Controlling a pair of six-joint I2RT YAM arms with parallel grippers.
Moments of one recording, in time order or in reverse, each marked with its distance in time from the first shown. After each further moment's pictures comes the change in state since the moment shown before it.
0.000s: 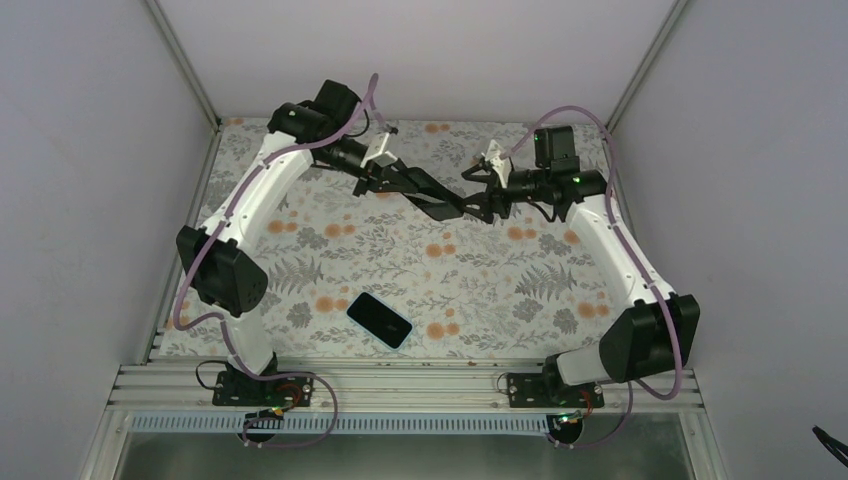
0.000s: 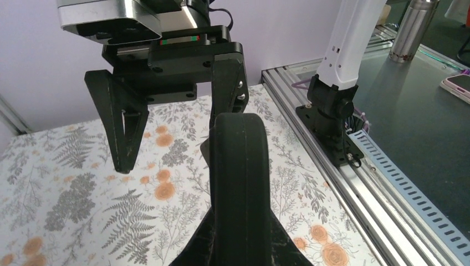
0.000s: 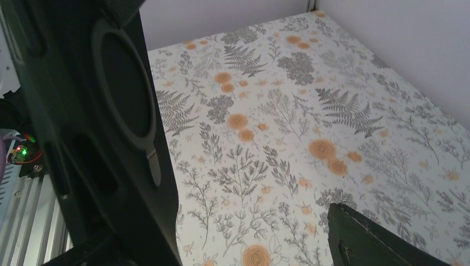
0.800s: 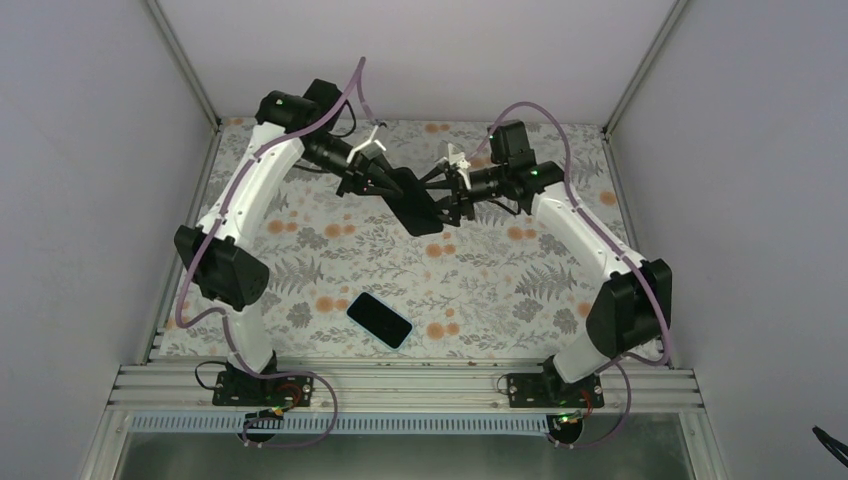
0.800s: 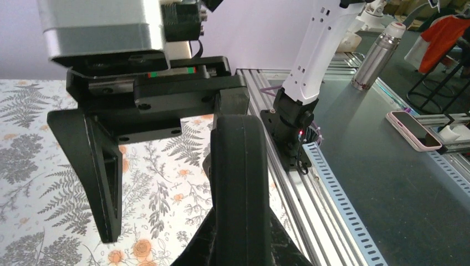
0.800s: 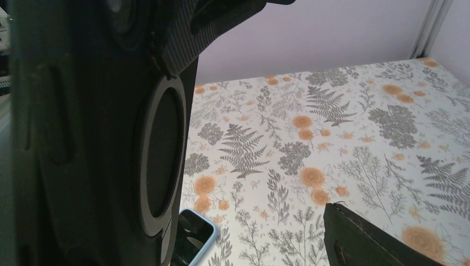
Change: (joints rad) left arm 0.040 0.044 0.117 -0.277 0.027 -0.014; right arm 0.188 0.151 0.081 0.083 -0.200 -0.004
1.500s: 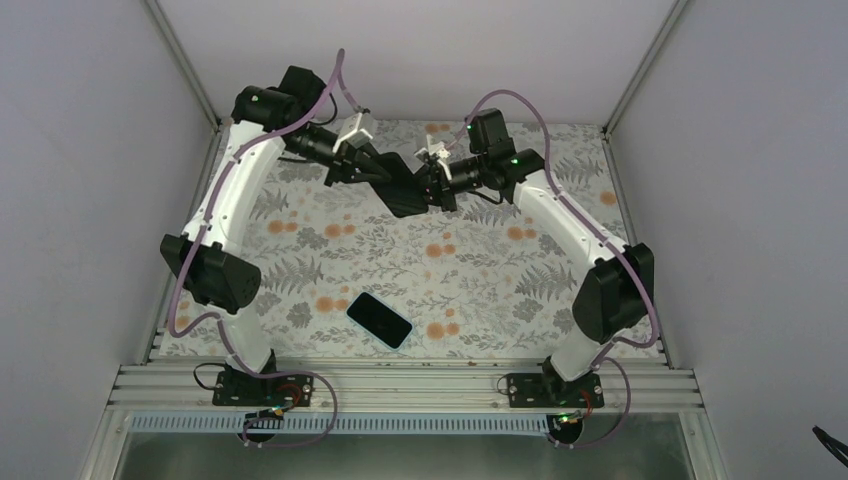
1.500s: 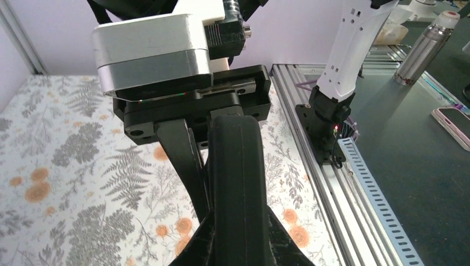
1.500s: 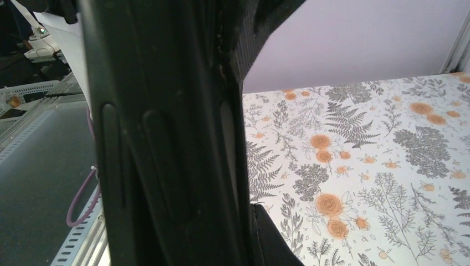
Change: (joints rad) left arm 0.073 -0.043 0.032 0.040 -0.066 -0.051; right arm 0.083 0.124 0.151 0.013 -0.024 0.082
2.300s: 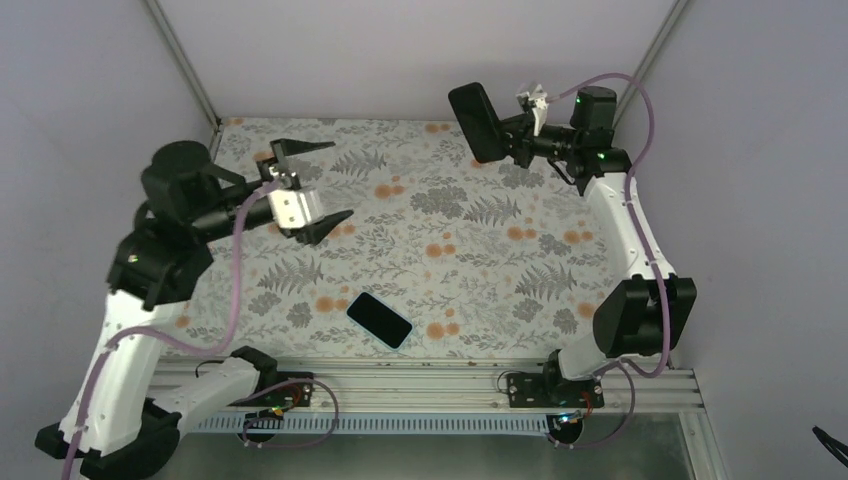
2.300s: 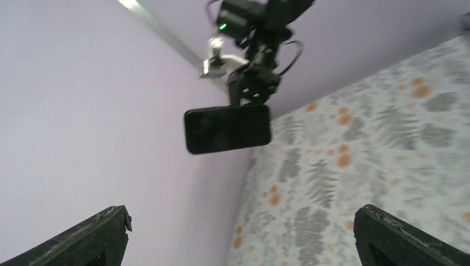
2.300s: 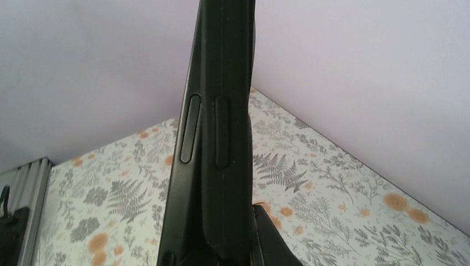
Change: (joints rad) left arm -0.091 -0.836 -0.531 0.681 -0.468 -0.169; right arm -0.440 -0.160 -0.055 0.181 0.084 0.240
